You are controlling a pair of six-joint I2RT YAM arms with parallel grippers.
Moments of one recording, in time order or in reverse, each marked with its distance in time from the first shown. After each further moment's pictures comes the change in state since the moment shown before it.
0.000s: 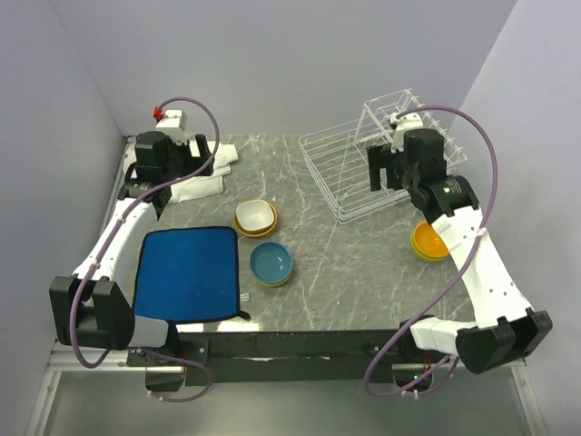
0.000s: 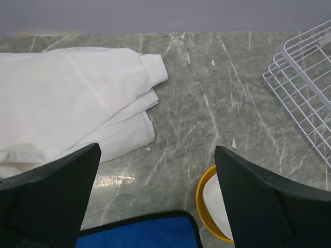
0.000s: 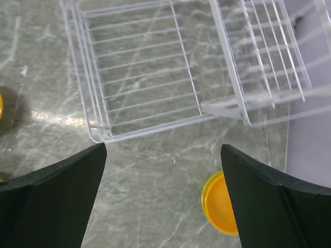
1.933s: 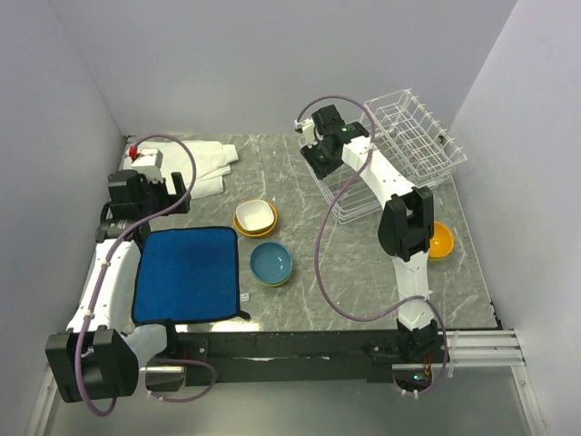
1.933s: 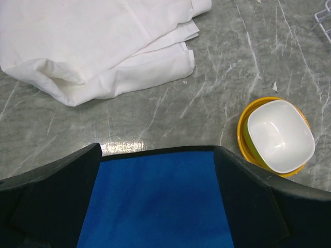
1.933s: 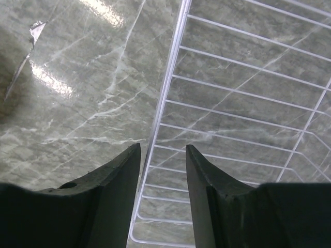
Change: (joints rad) left arm 0.192 -0.284 -0.285 -0.130 0.094 0.082; right arm 0.146 0.969 0.712 -0.211 -0.206 -0.232
